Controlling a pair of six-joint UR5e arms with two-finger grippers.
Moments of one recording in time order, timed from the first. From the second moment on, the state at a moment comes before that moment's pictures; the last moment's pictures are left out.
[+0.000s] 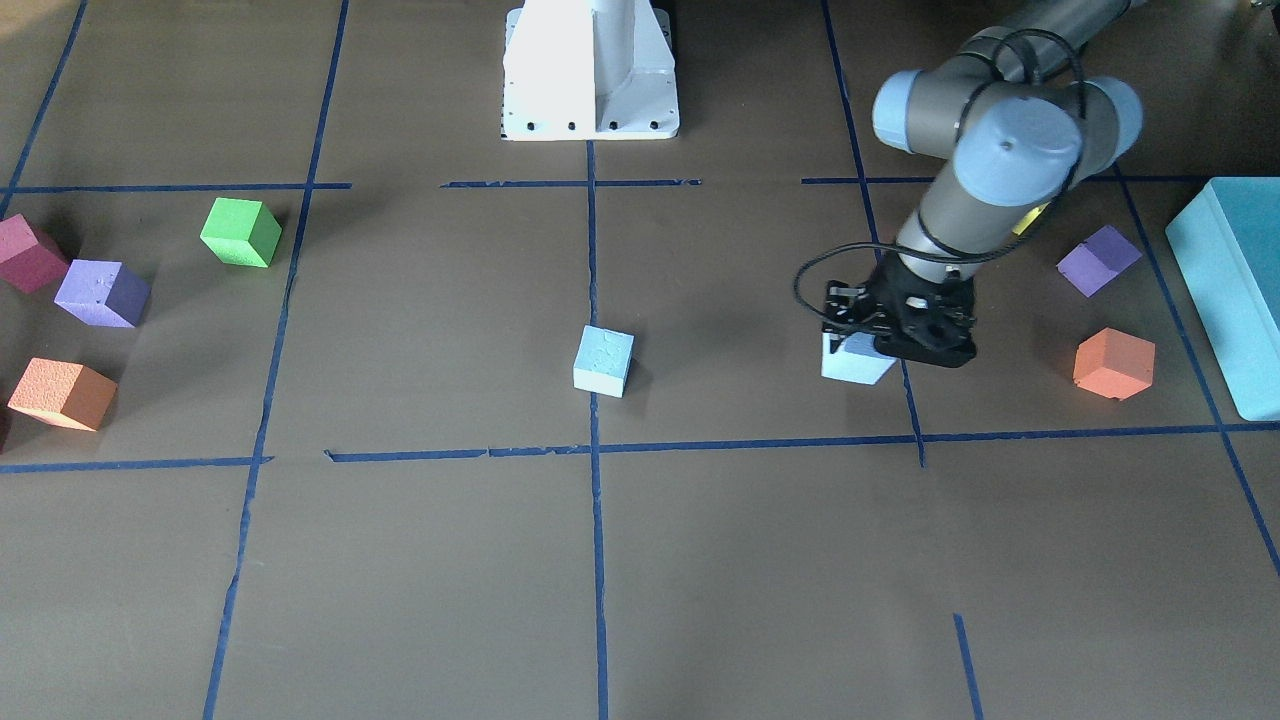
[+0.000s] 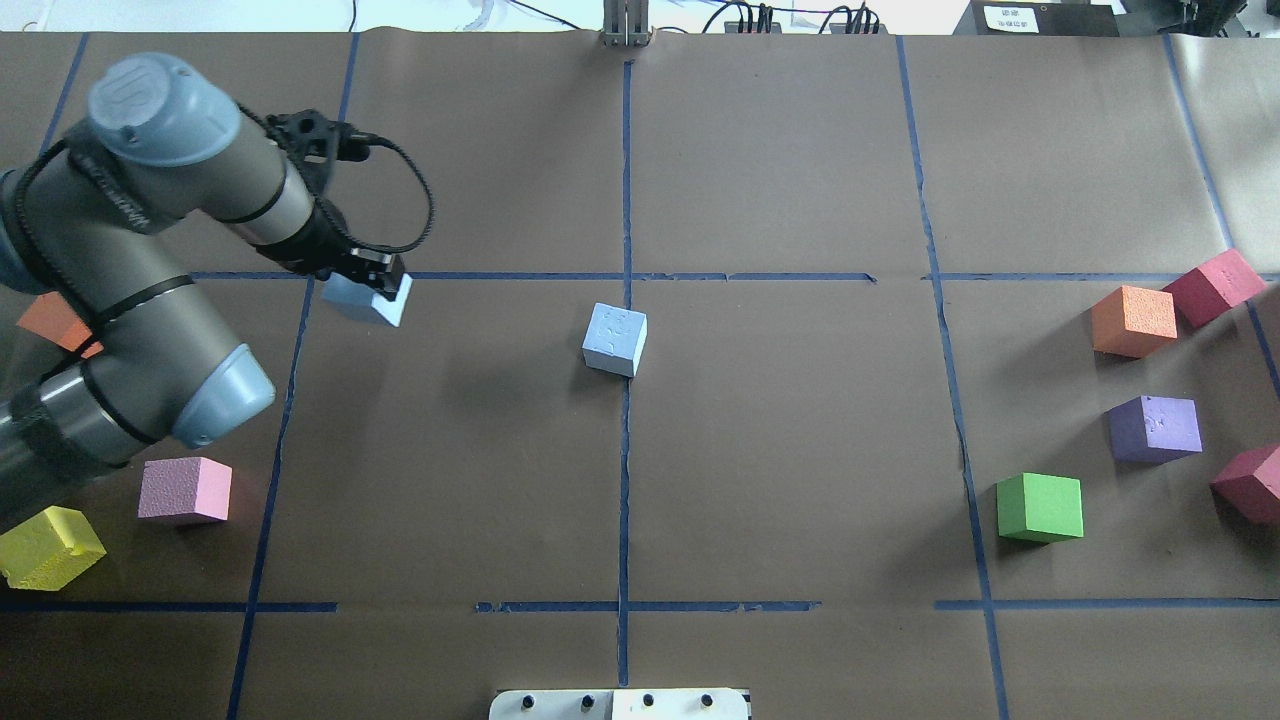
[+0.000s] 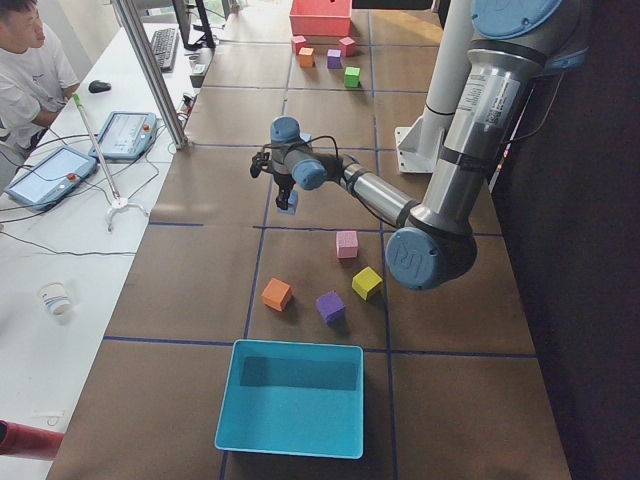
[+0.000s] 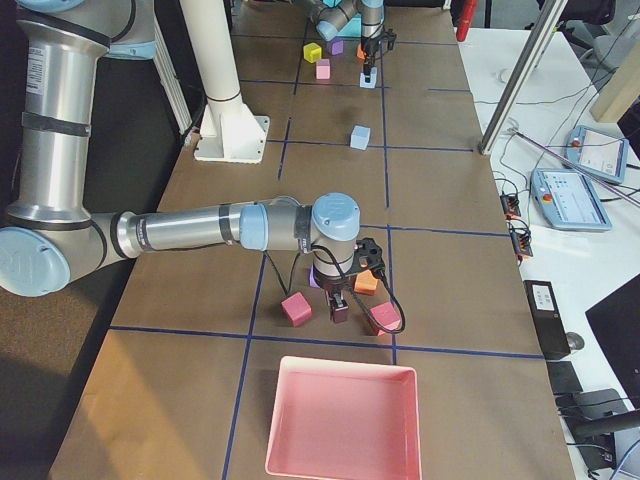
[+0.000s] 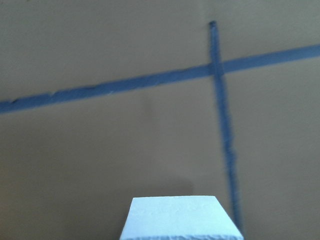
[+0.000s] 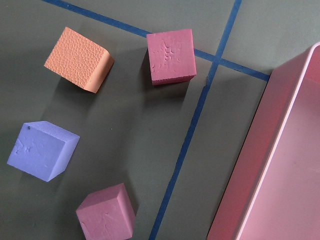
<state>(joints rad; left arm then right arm) -0.79 -2.10 -1.69 -1.71 -2.07 -0.80 1.54 -1.75 1.91 -1.71 2.31 -0.30</state>
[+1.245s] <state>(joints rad) -0.56 -2.54 -1.38 -1.53 -1.88 -0.87 1.54 -1.75 1.91 -1.72 2.32 -0.30</state>
